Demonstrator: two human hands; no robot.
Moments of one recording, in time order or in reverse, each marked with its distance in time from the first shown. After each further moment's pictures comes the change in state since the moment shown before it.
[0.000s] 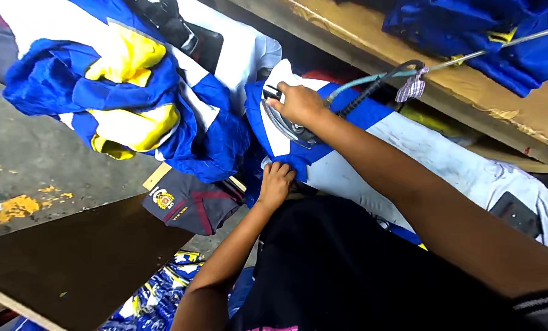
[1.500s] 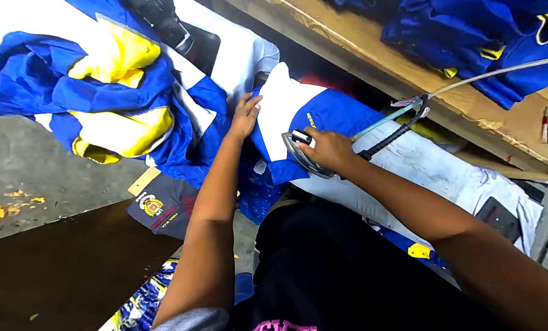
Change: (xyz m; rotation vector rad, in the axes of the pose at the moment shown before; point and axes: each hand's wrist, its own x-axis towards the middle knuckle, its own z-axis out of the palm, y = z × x) left_hand 0.142 -0.159 -0.026 -0.531 -0.038 -0.379; right_hand -0.080 0.046 0.032 -0.021 0.029 -0.008
